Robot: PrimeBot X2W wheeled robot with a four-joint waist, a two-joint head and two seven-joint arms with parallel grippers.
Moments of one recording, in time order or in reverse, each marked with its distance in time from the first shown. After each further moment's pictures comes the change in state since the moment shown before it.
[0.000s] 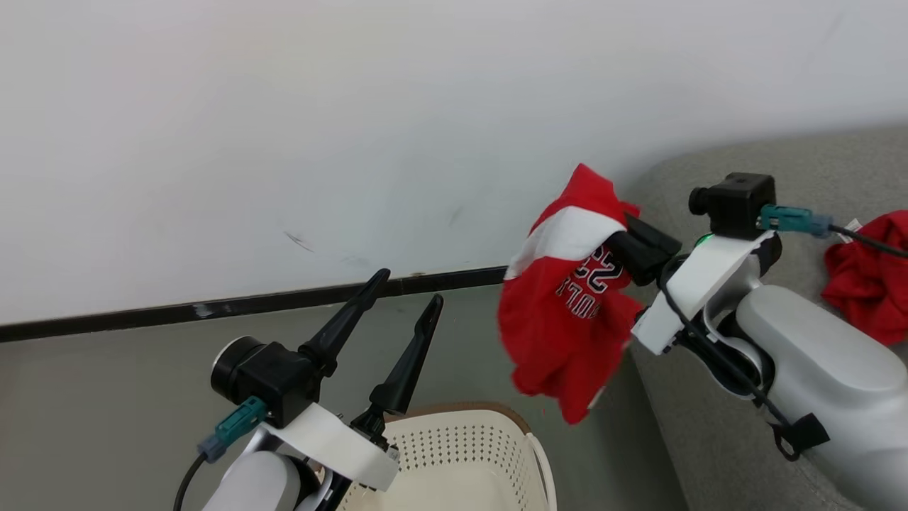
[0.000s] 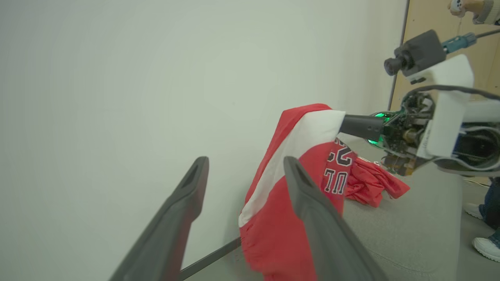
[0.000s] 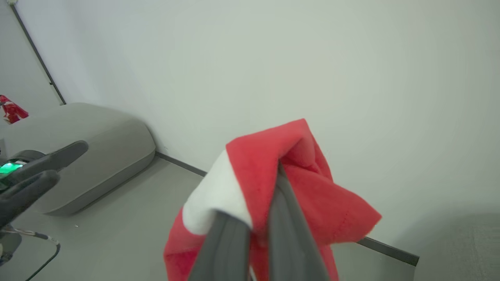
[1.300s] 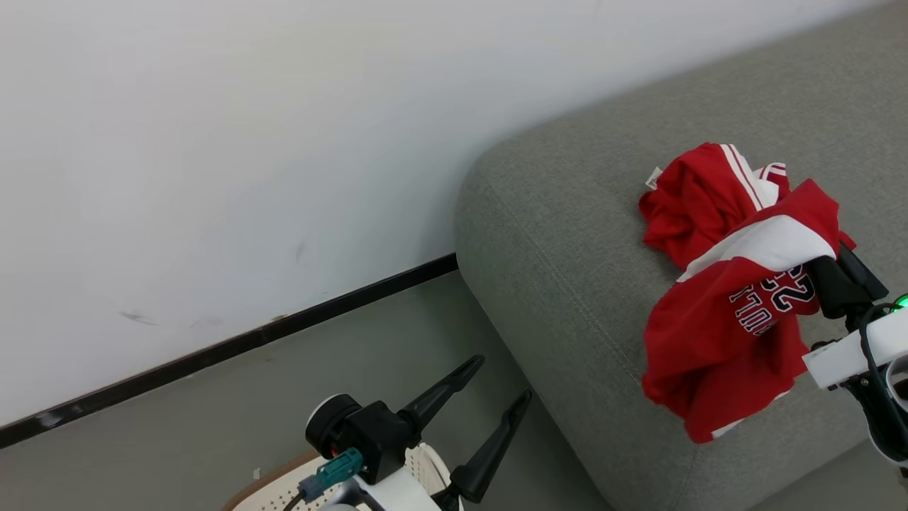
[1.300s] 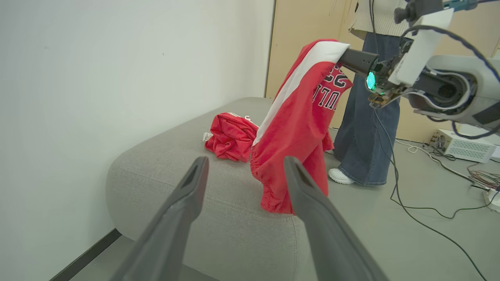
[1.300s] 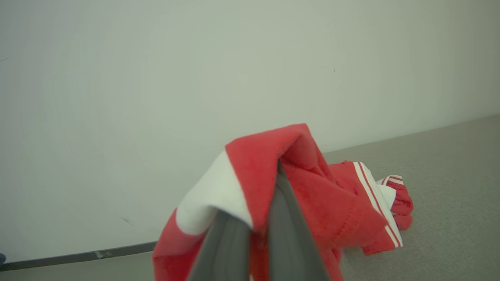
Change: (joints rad) left arm 0.002 -0.021 -0.253 0.122 -0.063 -0.005 -0.036; right arm 0.453 -0.117 -0.652 -0.202 -0.208 0.000 -0.003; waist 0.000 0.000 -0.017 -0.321
